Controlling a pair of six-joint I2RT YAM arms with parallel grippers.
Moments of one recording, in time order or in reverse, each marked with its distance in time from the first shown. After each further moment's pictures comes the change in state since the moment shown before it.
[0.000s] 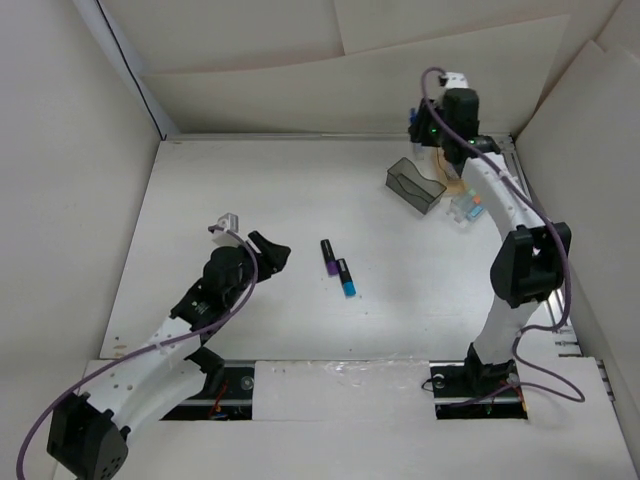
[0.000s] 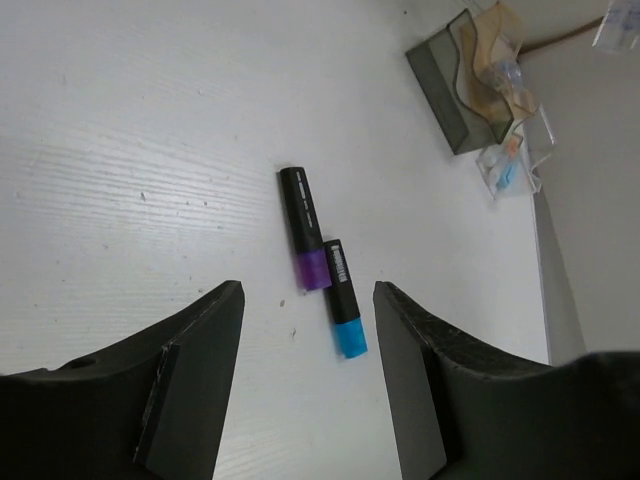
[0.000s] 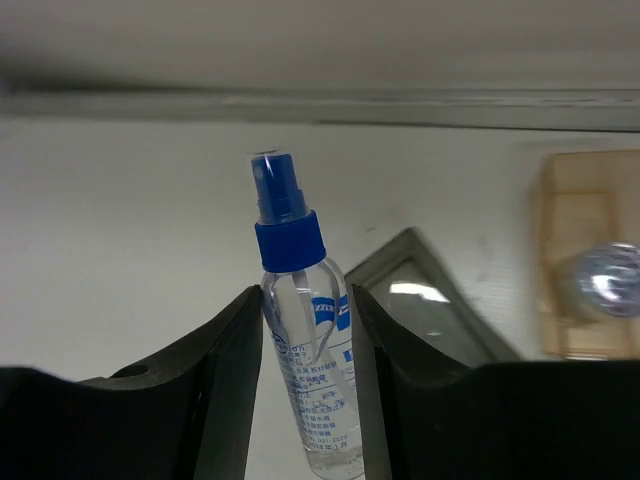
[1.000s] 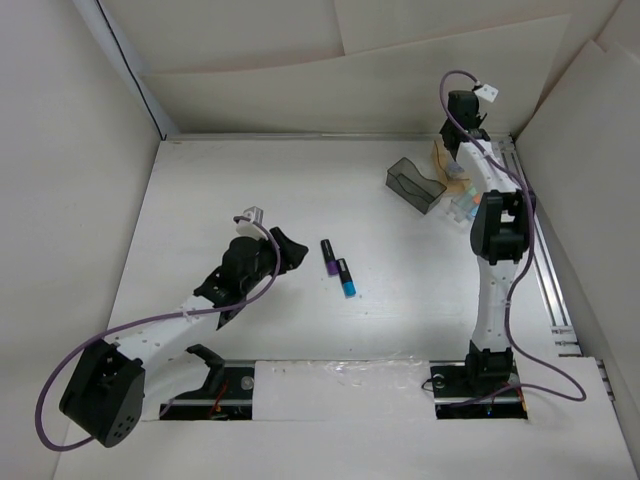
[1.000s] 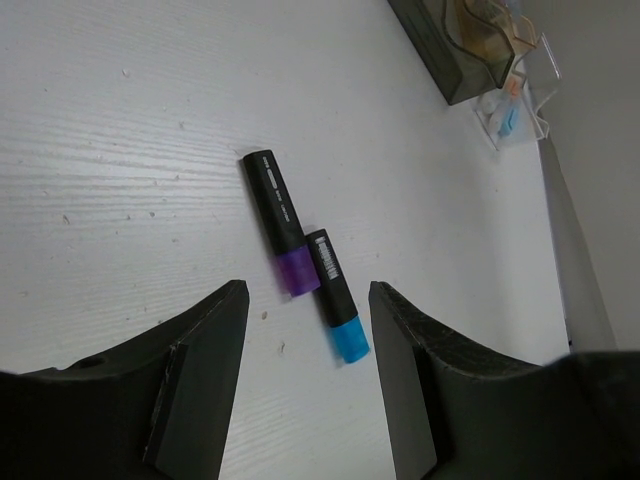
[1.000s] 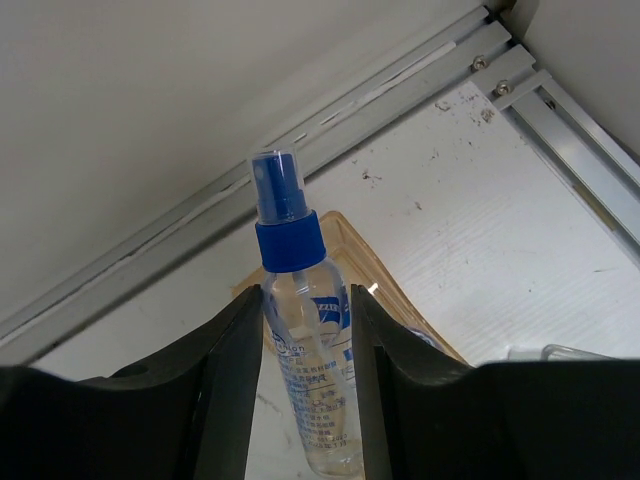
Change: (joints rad) left arm -0.019 0.308 -0.006 0.288 0.137 0.068; right arm -0.210 0.495 0.425 -0.005 0.546 0.184
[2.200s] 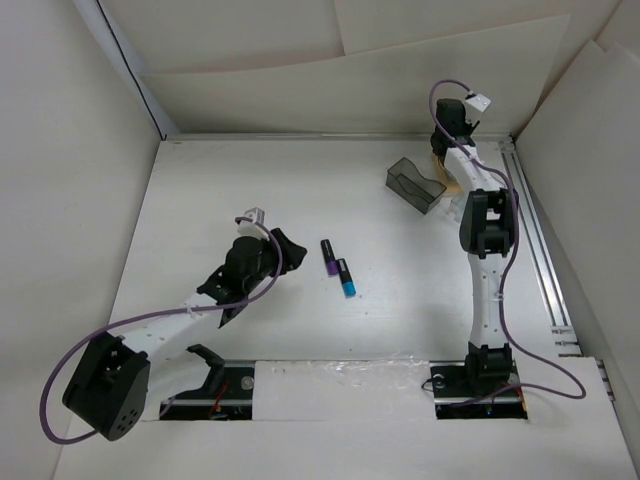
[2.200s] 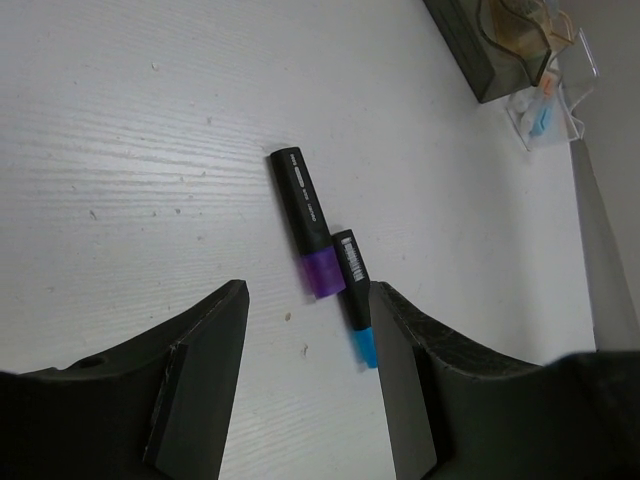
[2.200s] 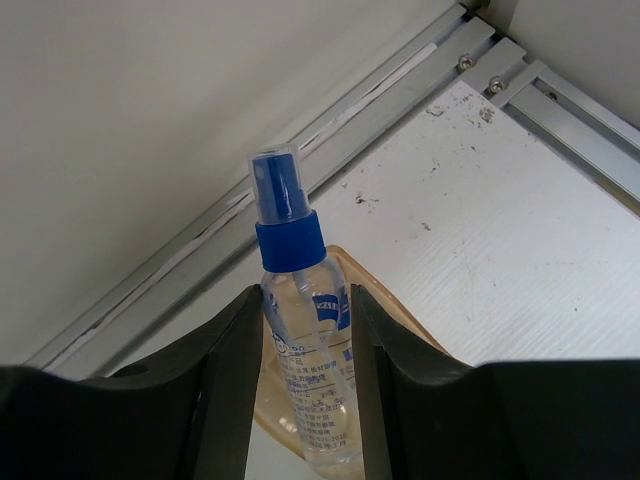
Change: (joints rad) left arm 0.000 0.035 0.000 0.000 -0.029 0.016; right arm 0.024 0.197 0.143 0.080 0.163 0.055
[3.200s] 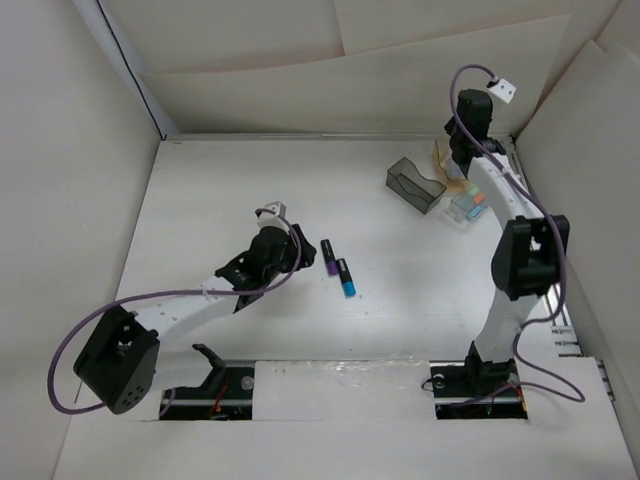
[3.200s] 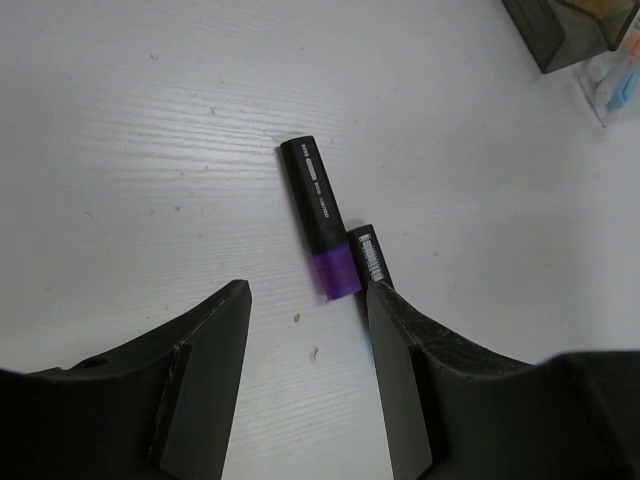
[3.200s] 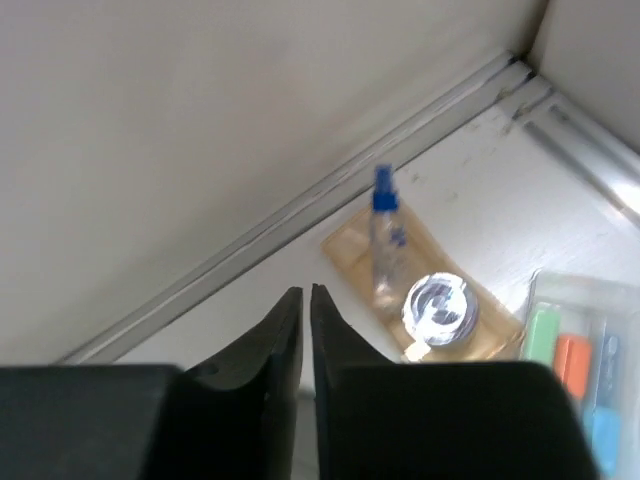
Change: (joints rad) left arm -0.103 0.122 0.153 -0.159 -0.136 0.040; right arm 0.034 -0.546 -0.496 0.100 -0.135 0.032
